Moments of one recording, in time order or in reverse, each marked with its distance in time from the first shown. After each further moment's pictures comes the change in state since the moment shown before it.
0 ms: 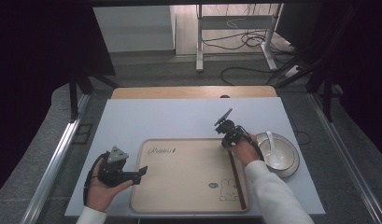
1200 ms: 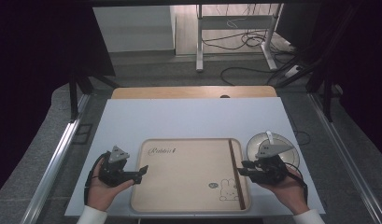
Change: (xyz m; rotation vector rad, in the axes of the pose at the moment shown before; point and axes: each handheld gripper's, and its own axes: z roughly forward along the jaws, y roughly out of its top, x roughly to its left) left arm -0.002 0.001 0.001 -0.005 0.018 0.006; right arm 0.014 -0.158 -0.095 -0.532 0.261 -0.105
